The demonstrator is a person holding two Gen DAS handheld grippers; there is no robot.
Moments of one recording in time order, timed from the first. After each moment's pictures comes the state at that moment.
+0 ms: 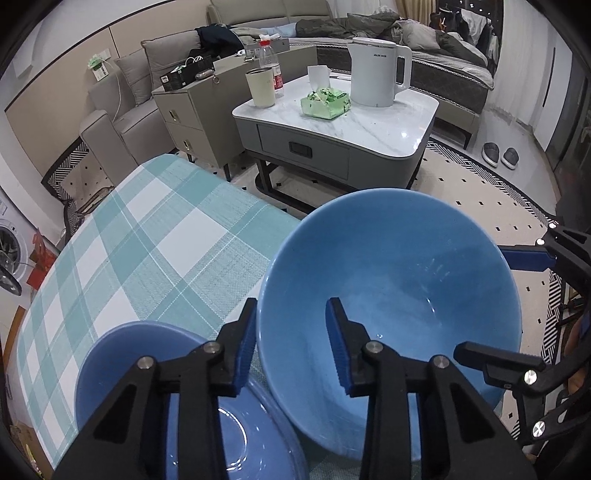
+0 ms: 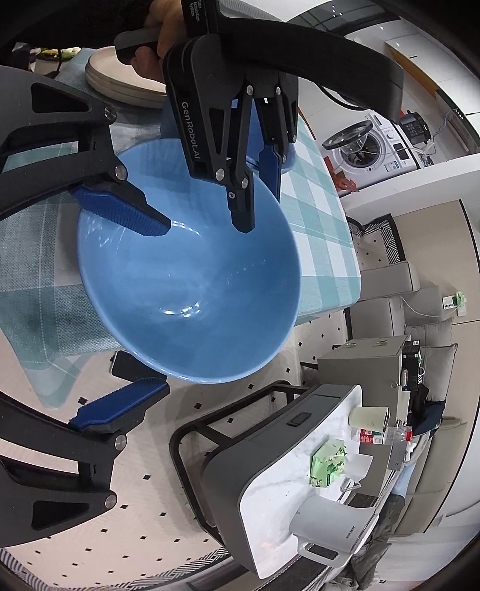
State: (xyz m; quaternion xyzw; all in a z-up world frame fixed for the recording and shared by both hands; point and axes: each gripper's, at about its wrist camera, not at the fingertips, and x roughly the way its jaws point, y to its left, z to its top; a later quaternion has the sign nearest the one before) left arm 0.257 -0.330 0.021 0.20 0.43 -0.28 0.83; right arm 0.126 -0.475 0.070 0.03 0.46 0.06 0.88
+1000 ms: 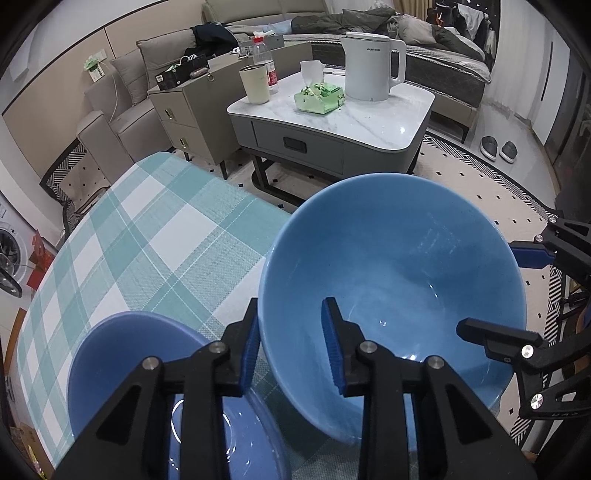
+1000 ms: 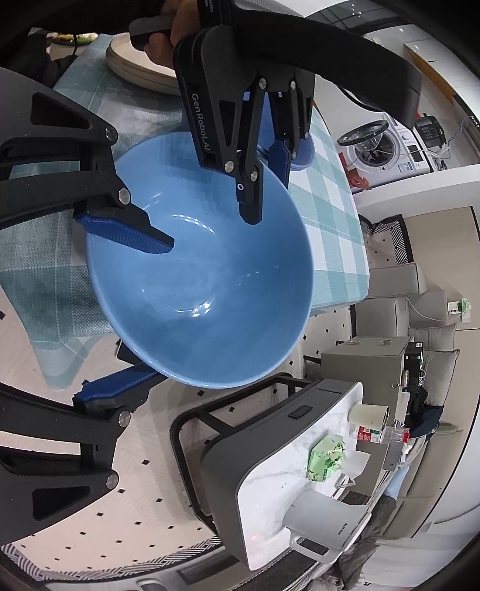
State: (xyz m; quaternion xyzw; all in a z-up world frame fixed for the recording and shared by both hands) left arm 0.249 -0.336 0.017 0.21 0.44 -0.29 0.83; right arm 0.114 -0.478 0.068 -0.01 0.47 0.04 0.88
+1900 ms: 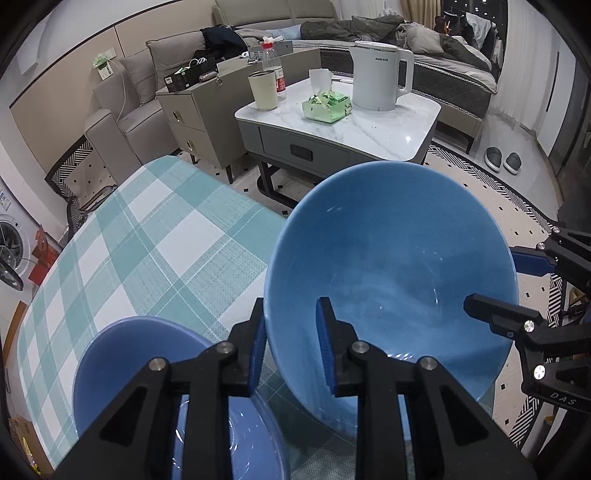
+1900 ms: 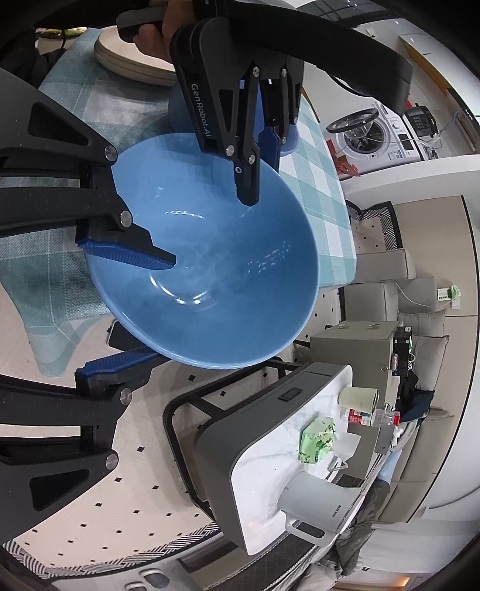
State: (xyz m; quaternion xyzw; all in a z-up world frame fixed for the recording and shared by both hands) left arm 0.251 -0.334 0.026 0.20 0.43 -0.28 0.84; right arm 0.113 -0.486 0.077 -0.01 0.45 0.01 0.89
